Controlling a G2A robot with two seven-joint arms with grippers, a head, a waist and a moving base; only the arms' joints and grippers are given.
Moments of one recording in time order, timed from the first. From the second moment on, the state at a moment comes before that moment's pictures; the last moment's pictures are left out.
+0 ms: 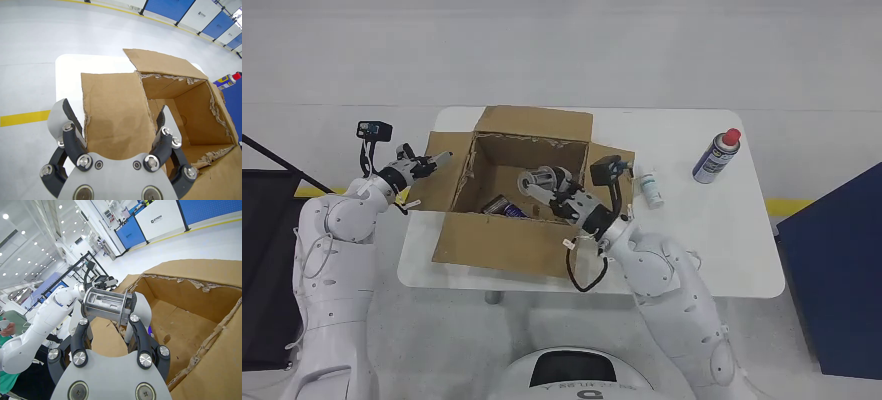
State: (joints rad) left arm 1.21 -1.20 -1.72 -1.34 0.84 -0.48 -0.65; right arm -1.46 -1.44 1.16 -1.80 -0.75 -0.30 0.35
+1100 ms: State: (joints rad) left arm 1.21 -1.20 -1.72 -1.34 0.84 -0.48 -0.65; right arm -1.70 -1.36 1.72 -1.85 -0.14 -0.36 0.45
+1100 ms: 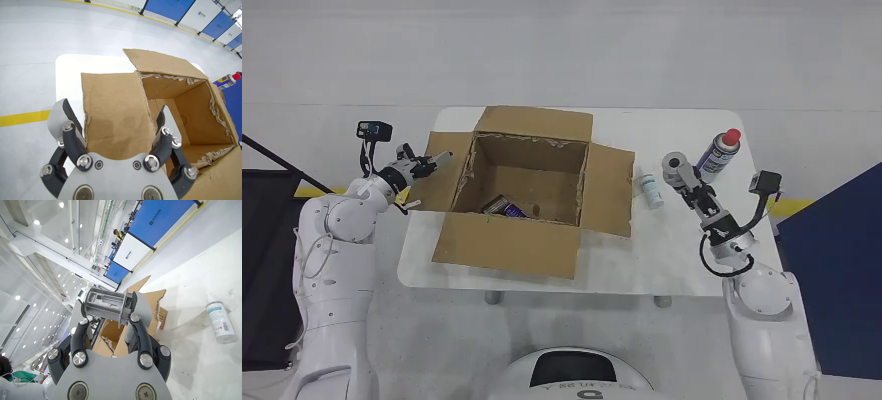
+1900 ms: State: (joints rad) left arm 1.21 -1.20 -1.72 -1.34 0.84 -0.48 -0.65; right arm -1.60 -1.36 1.52 -1.67 -1.21 0.30 0.23
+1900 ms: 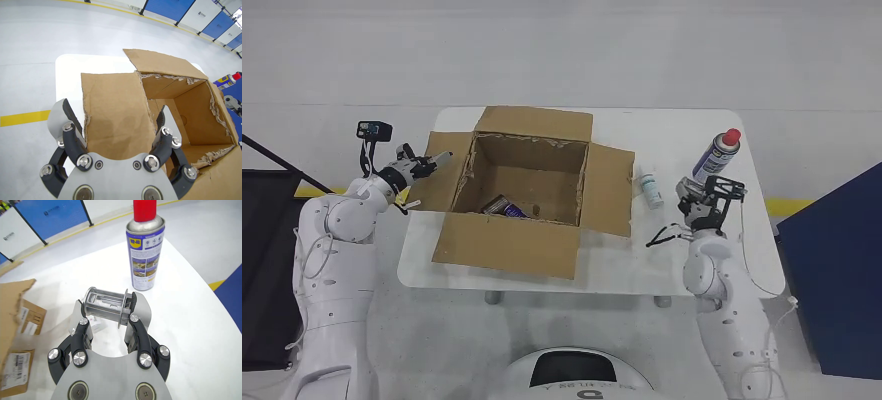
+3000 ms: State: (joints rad) left arm 1.21 -1.20 -1.72 -1.34 0.84 -0.48 -0.65; right arm -1.46 -1.37 1.43 -1.50 -1.37 0.36 0.44
